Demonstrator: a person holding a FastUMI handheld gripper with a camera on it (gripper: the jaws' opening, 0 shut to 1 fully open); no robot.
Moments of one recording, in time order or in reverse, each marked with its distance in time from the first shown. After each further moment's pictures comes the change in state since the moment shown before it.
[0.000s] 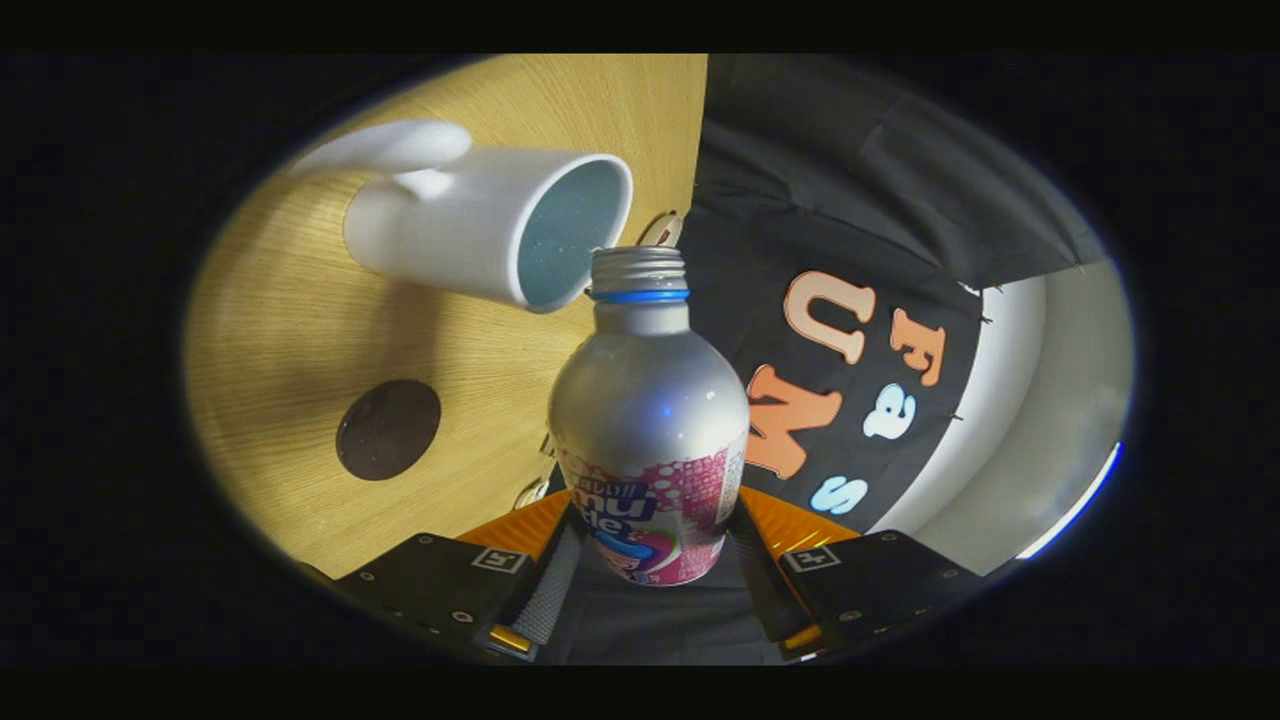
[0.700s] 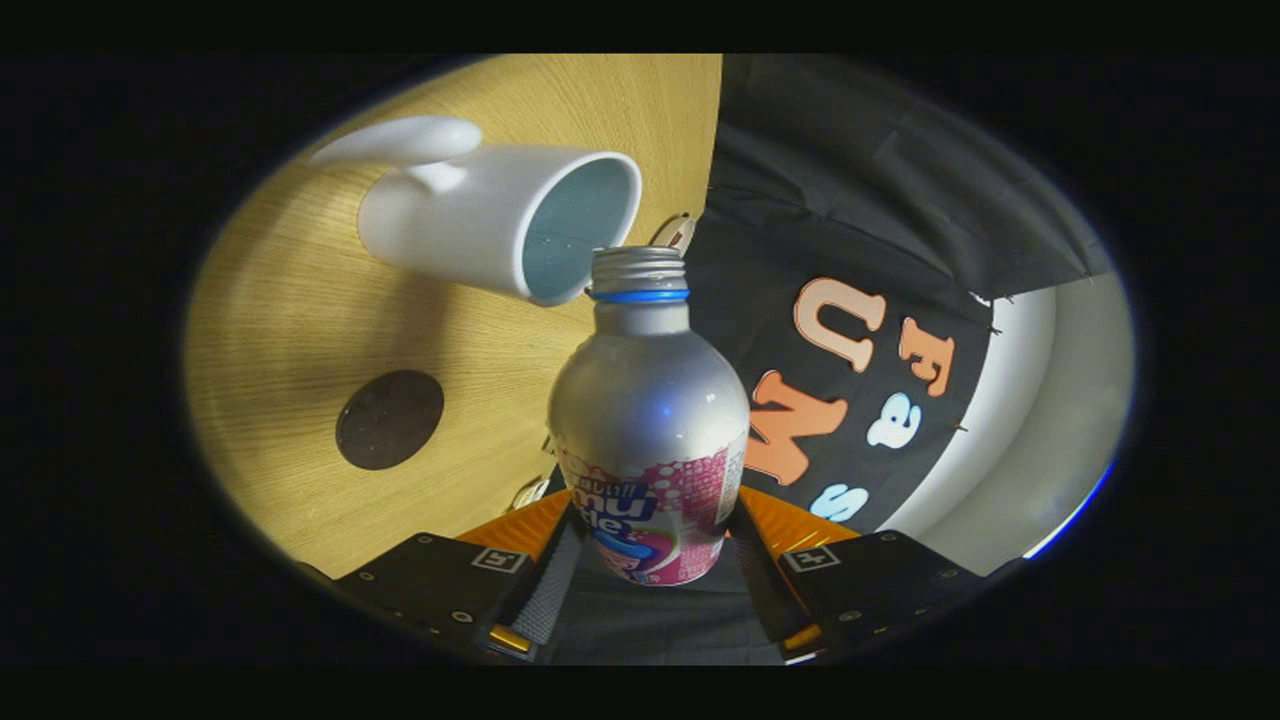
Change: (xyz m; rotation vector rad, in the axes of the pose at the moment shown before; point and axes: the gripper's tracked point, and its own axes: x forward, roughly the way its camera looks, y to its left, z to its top) arm 0.001 -0.002 -0.003 -0.022 -0.013 0.036
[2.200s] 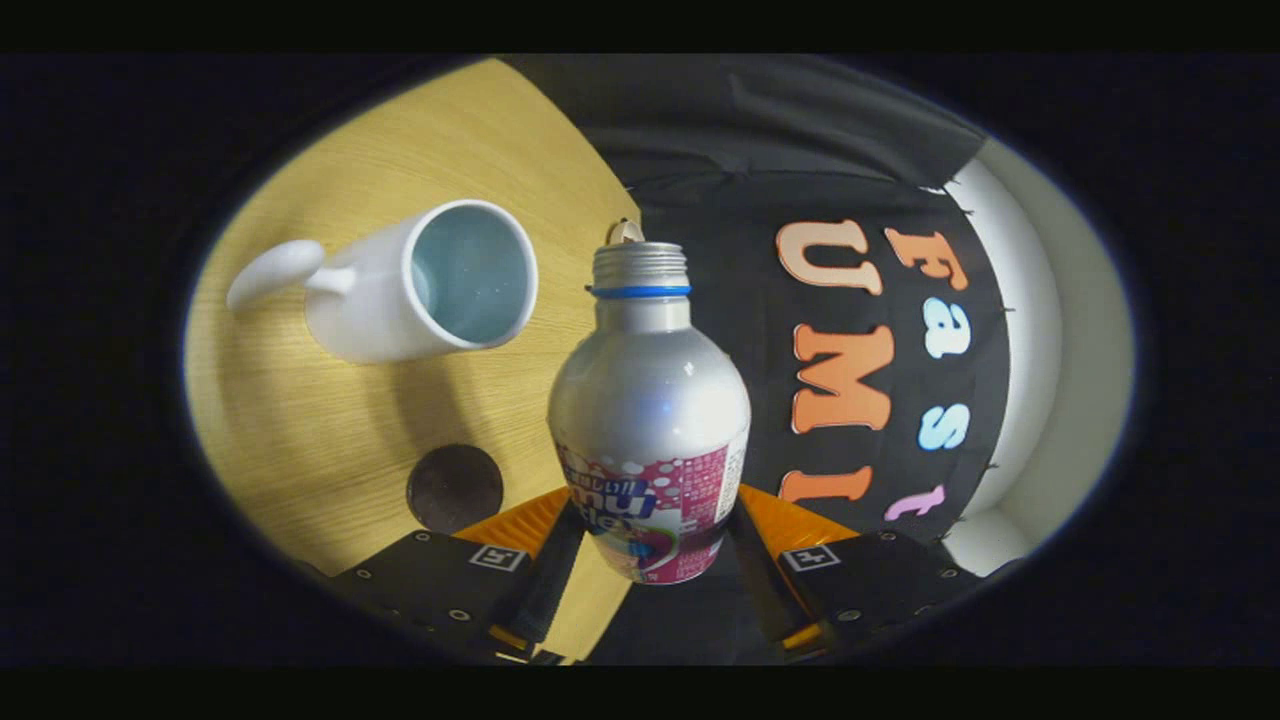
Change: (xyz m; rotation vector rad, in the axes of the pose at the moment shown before) arm 0.001 0.032 -0.008 0.545 -0.014 0.147
